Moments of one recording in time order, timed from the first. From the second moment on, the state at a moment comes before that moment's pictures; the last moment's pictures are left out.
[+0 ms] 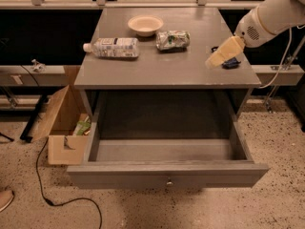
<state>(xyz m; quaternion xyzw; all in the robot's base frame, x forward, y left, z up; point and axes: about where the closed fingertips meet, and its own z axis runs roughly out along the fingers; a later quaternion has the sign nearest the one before) 0.667 -0.215 0.913 -0.41 0.85 0.08 0.32</state>
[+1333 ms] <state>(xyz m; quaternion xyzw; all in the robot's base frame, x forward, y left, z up) 0.742 -0.212 0.845 -0.30 0.89 0.11 0.31</state>
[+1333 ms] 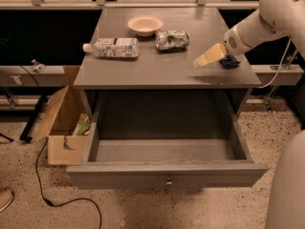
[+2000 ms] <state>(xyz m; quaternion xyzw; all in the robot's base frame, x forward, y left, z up) 0.752 -0.254 0.832 -0.24 0.90 0.12 0.33</state>
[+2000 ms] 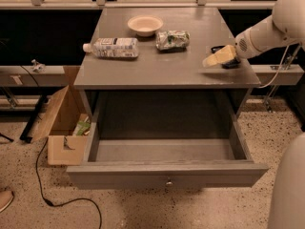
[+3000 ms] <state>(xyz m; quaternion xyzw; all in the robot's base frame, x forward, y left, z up) 0.758 -0.244 0.824 -0.24 0.90 0.14 0.33</state>
